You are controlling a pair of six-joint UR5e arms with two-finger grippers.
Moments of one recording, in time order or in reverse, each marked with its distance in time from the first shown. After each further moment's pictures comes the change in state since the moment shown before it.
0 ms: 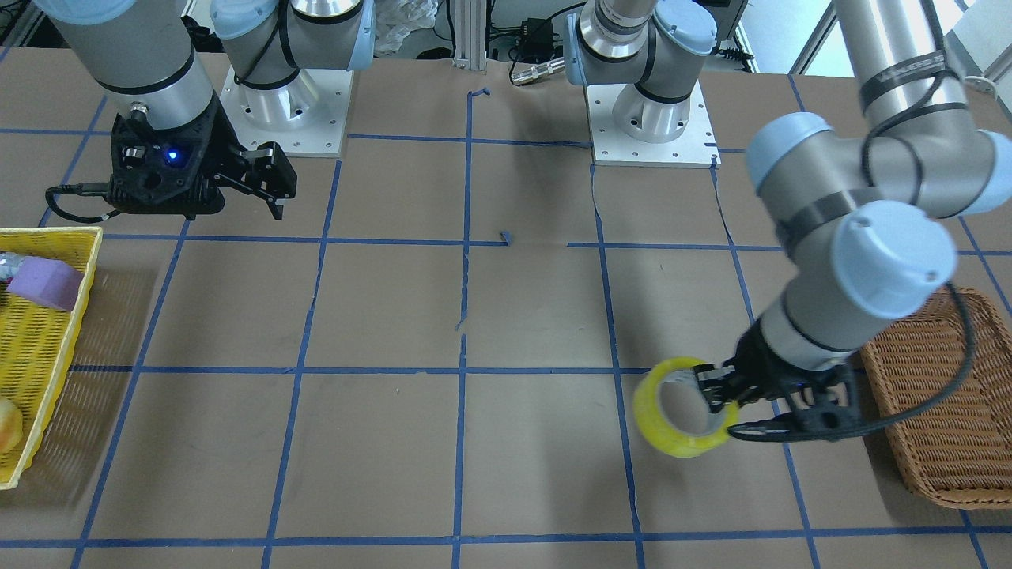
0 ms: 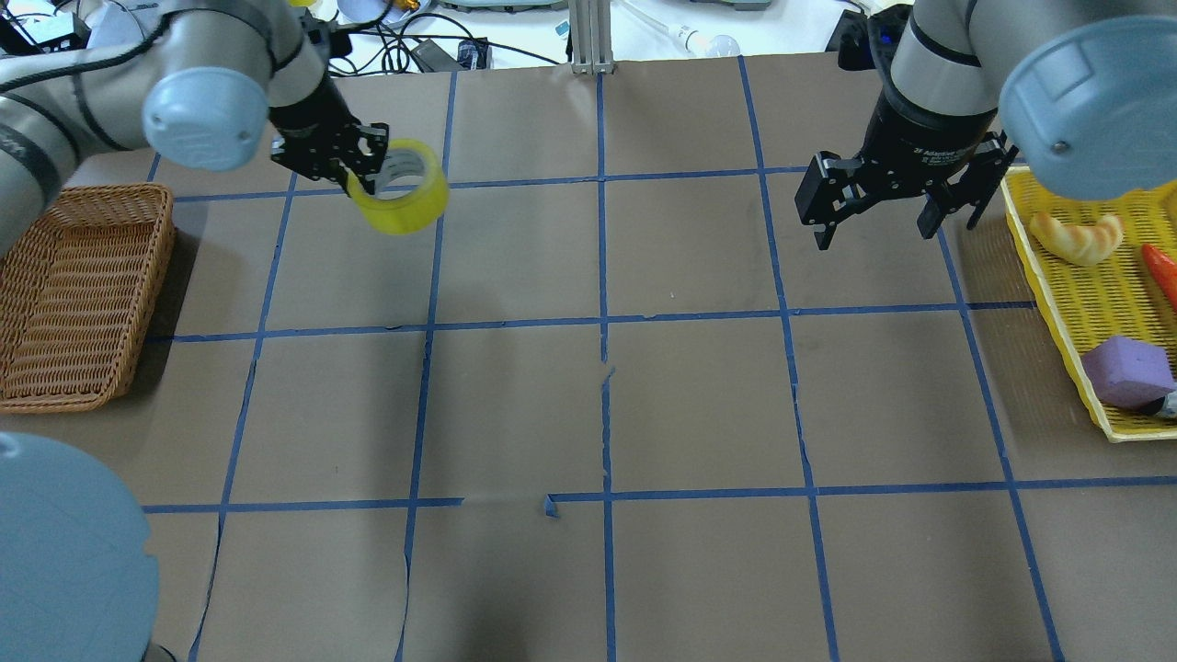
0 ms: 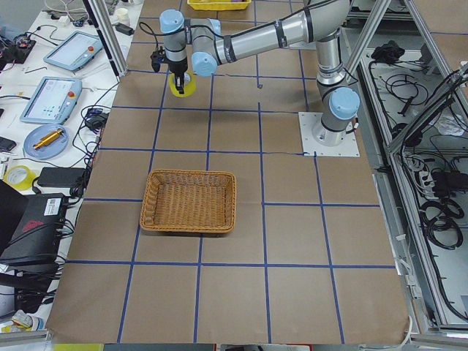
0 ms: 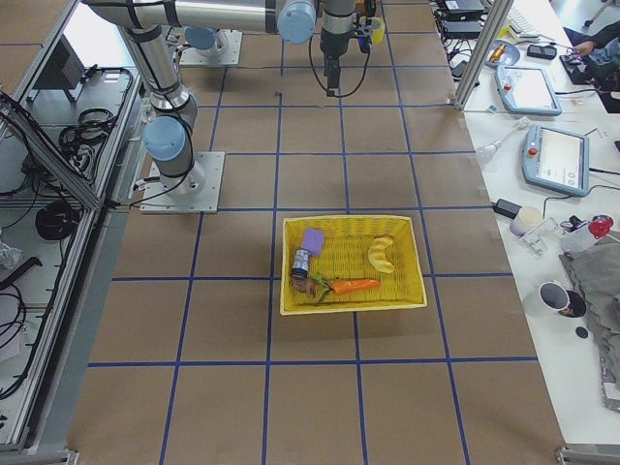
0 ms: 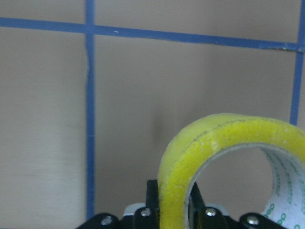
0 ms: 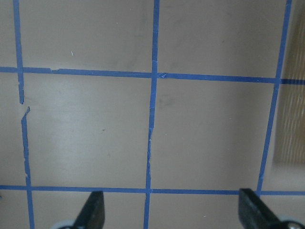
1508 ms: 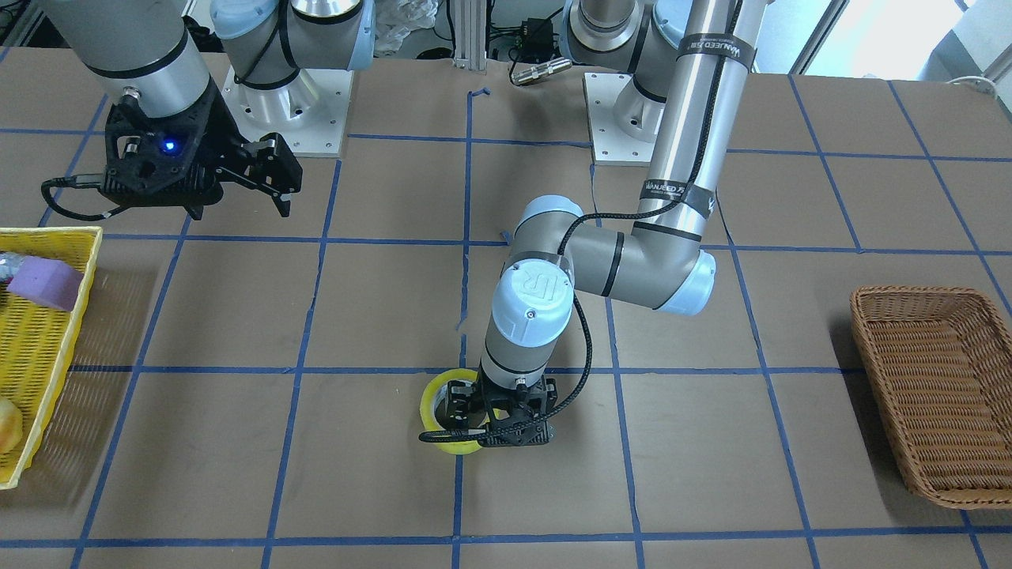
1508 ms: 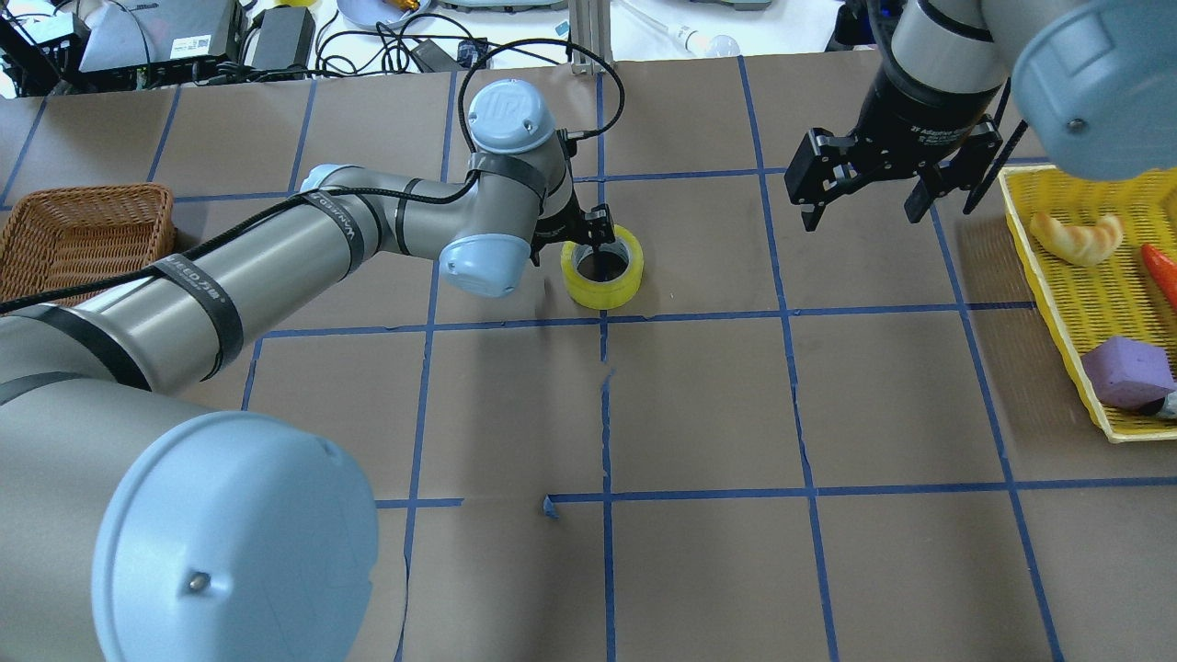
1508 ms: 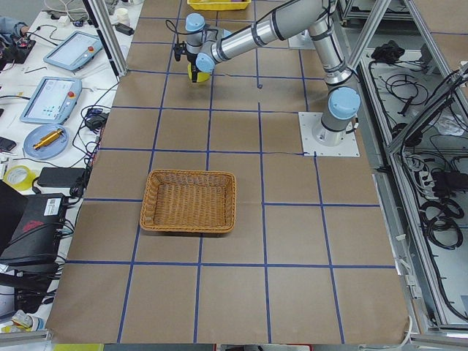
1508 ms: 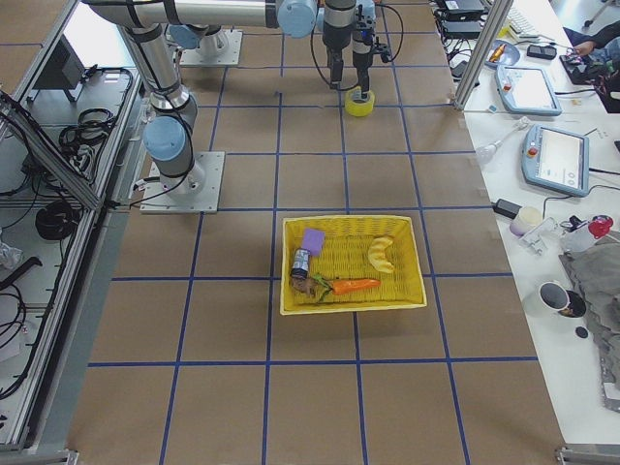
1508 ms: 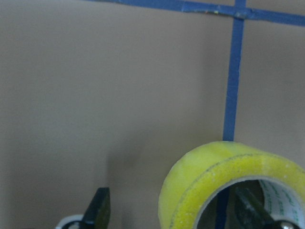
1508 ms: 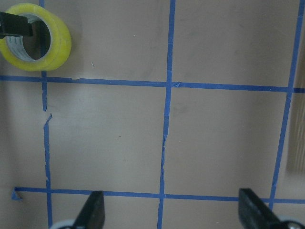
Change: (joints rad) left arm -0.442 -0.249 -0.096 0.435 -0.043 -0.449; right arm 0.000 0.002 -0.031 0.006 0.049 0.001
